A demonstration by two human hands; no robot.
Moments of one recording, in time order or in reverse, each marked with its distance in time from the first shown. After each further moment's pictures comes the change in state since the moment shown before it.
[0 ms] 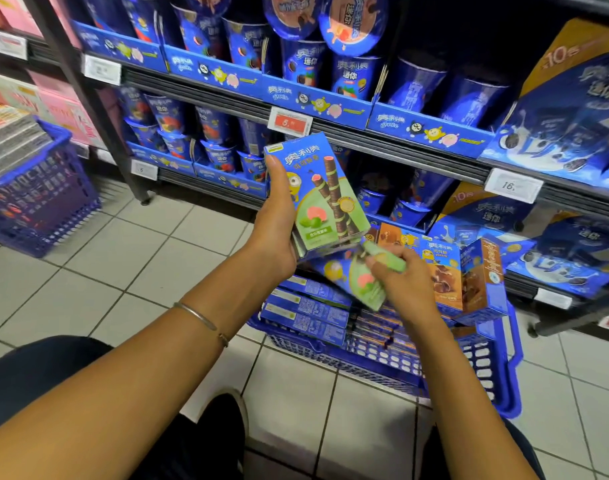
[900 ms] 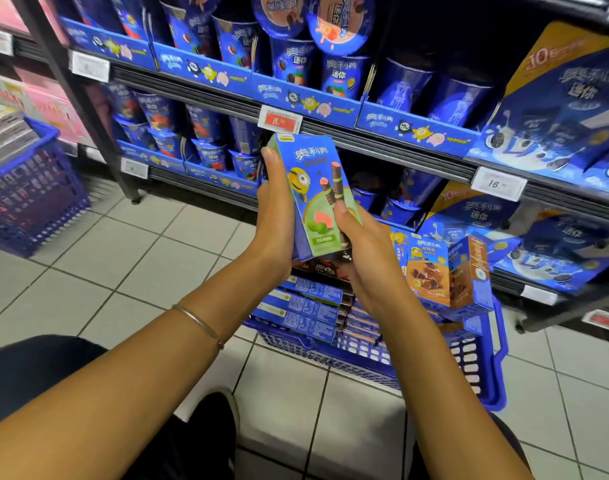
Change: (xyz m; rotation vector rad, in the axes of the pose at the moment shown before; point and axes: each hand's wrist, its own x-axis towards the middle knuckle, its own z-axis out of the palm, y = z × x) left_hand -0.006 -0.012 0.013 0.073 -0.056 0.256; right_hand -0.030 -0.079 0.040 0.337 -0.266 -0.059
